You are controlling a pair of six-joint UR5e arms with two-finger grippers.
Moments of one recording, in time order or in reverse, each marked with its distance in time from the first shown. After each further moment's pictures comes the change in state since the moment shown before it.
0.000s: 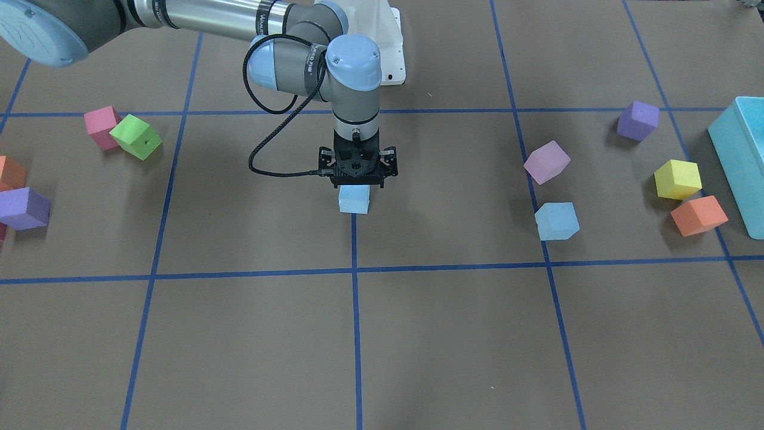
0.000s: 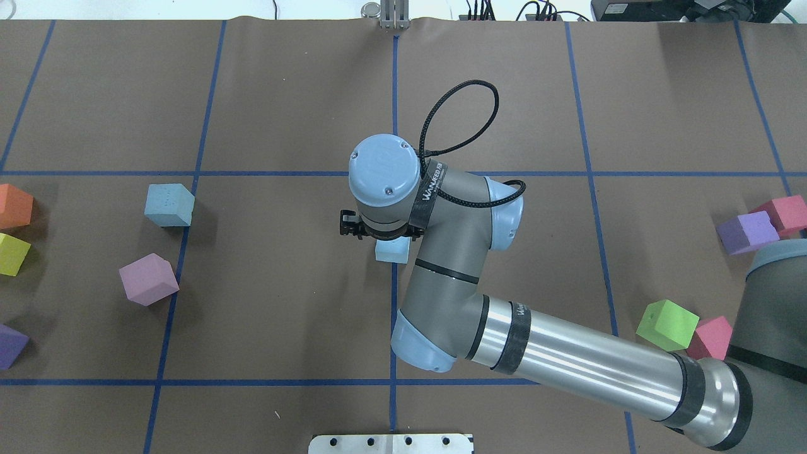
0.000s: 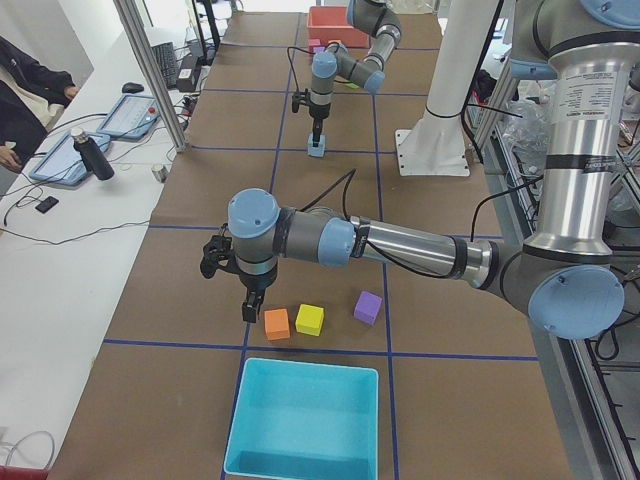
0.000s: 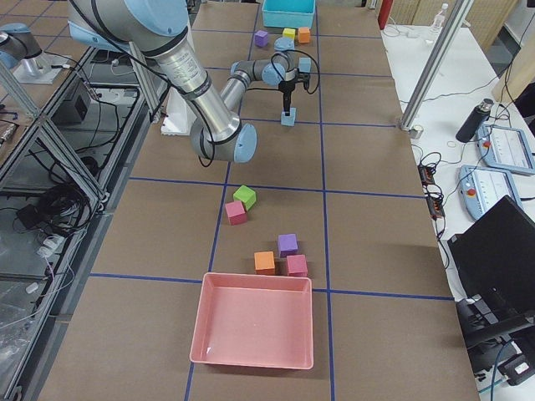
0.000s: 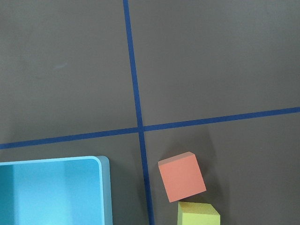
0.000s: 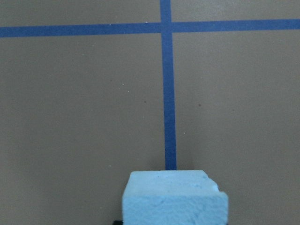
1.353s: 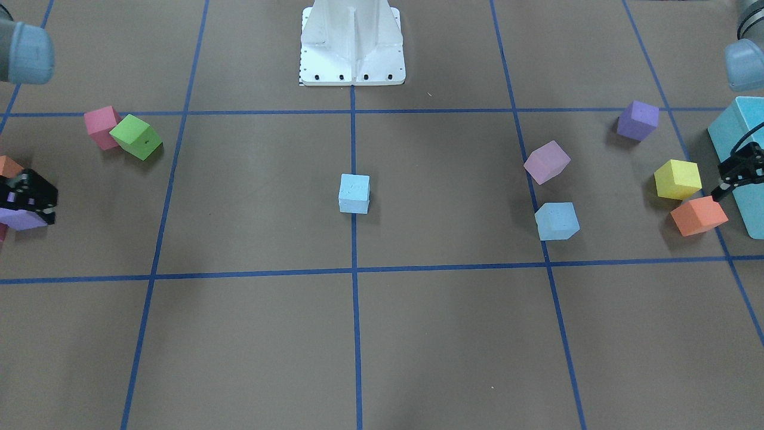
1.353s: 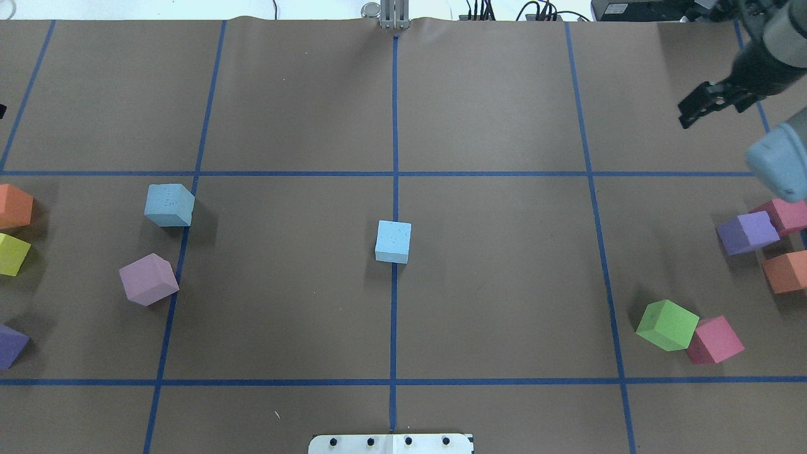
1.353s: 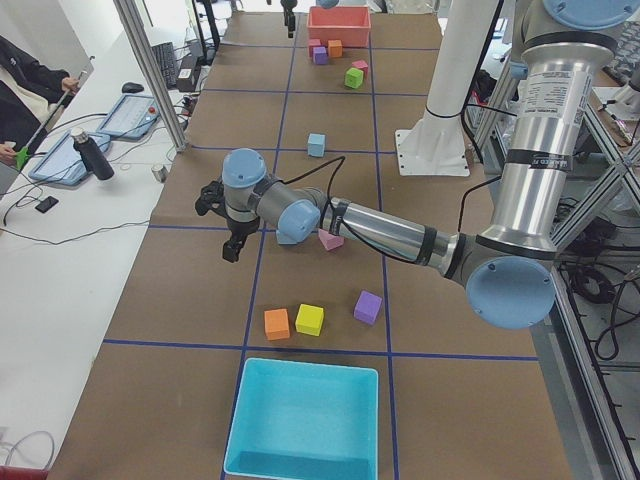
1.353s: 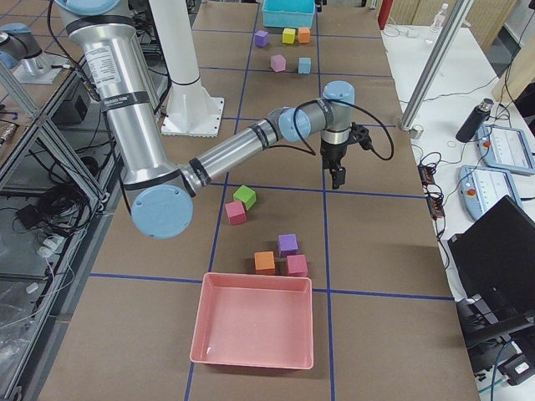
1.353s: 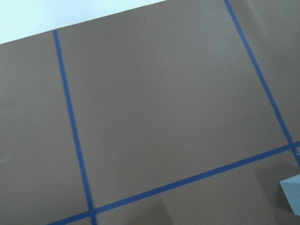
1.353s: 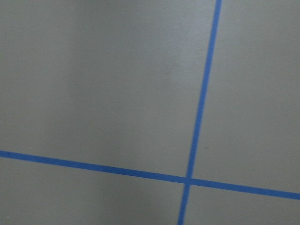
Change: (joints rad) left arm 0.252 -0.126 0.034 -0.310 0.025 -0.260; right arm 0.748 -0.648 0.351 -0.117 0.377 -1.075
